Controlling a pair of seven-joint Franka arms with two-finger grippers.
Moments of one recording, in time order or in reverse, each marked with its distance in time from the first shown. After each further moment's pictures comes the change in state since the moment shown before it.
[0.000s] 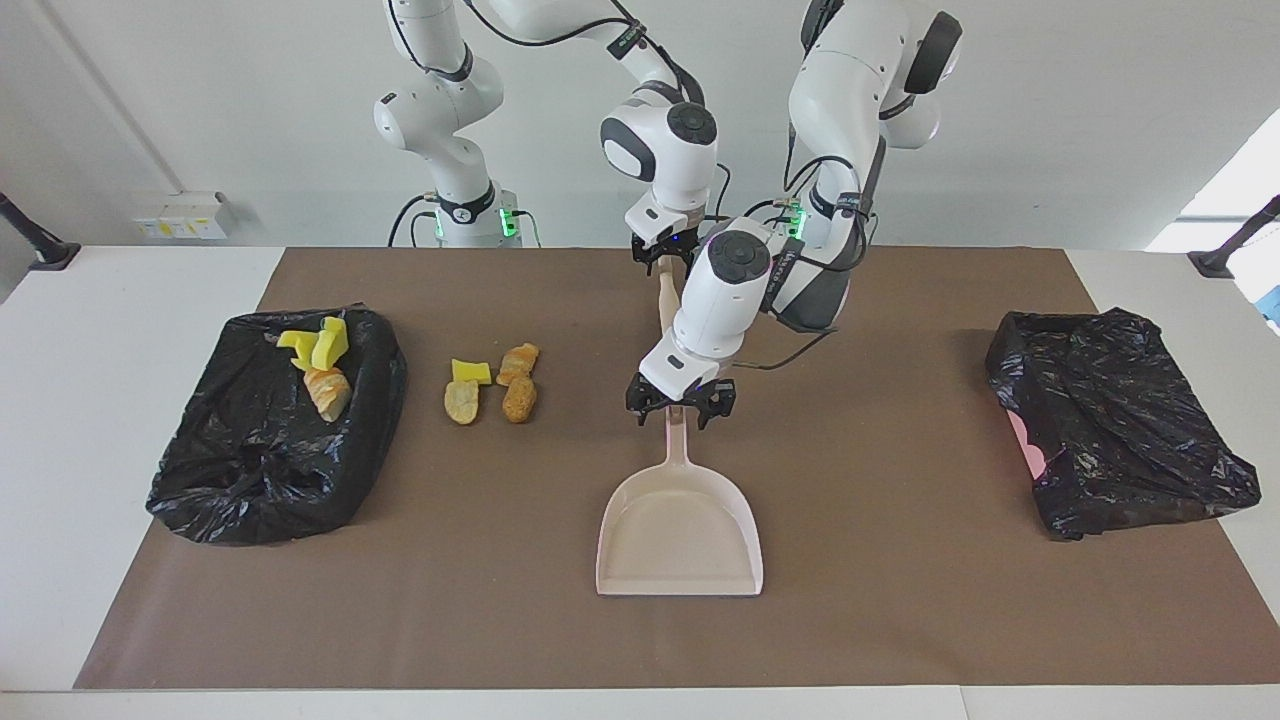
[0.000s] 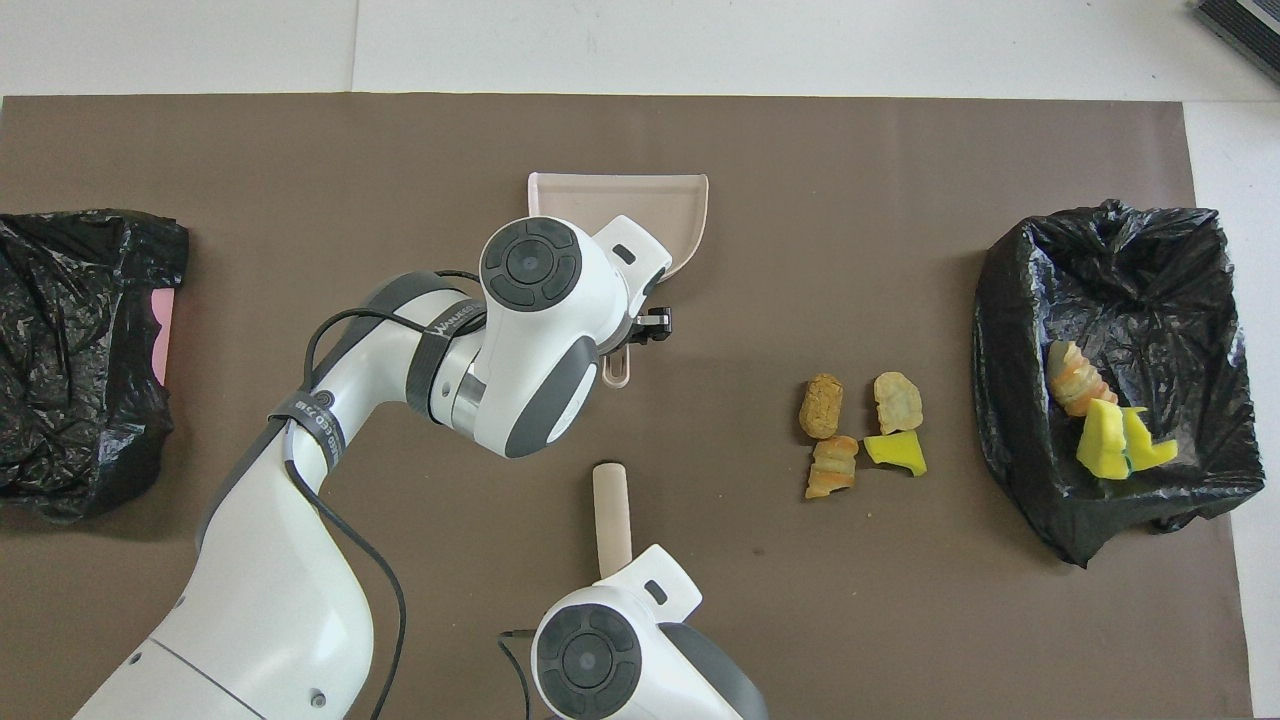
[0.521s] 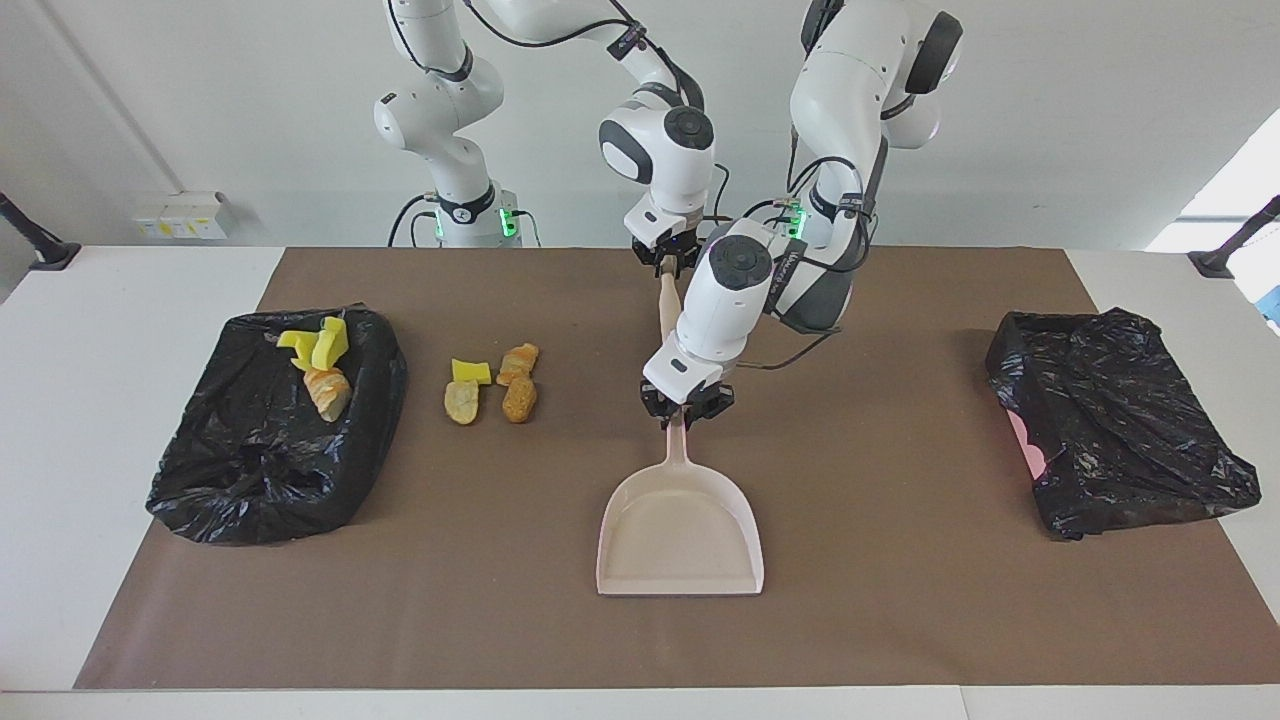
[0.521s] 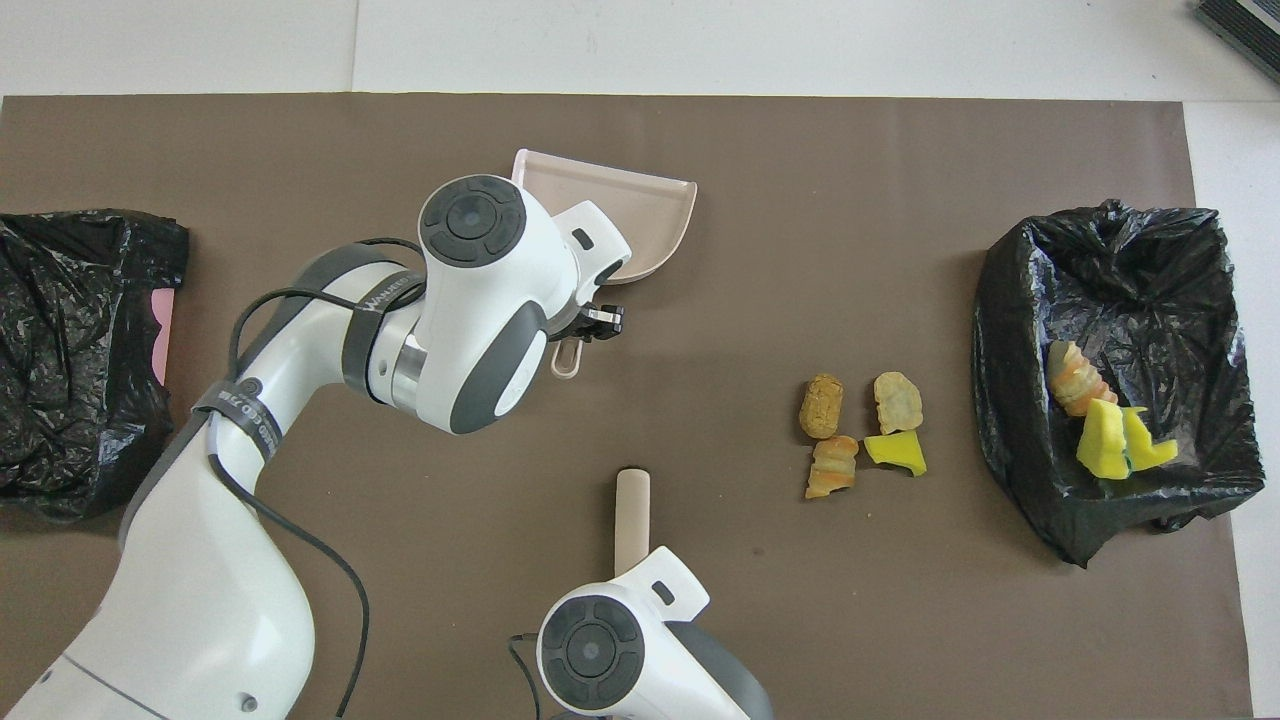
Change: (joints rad) left arm 0.066 -0.053 0.023 0.016 0.003 -0.149 0.276; right arm -0.011 -0.011 -0.003 -0.004 0.015 -0.065 -0.018
